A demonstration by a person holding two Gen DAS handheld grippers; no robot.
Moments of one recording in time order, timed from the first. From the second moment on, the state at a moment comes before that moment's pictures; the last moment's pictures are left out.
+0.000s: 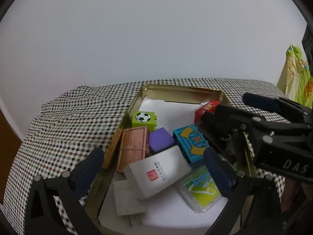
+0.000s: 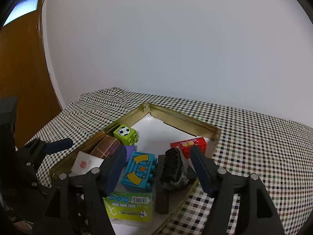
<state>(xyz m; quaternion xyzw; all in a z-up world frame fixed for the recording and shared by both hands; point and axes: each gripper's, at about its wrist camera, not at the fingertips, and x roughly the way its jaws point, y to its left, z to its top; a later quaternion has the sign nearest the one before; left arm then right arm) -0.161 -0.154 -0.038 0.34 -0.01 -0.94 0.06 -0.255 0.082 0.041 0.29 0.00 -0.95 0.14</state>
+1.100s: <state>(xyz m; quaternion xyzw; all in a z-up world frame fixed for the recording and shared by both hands) -0.102 -0.188 0.000 0.29 0.00 -0.95 0.11 -0.194 0.068 0.069 0.25 0.02 -0.96 0.15</state>
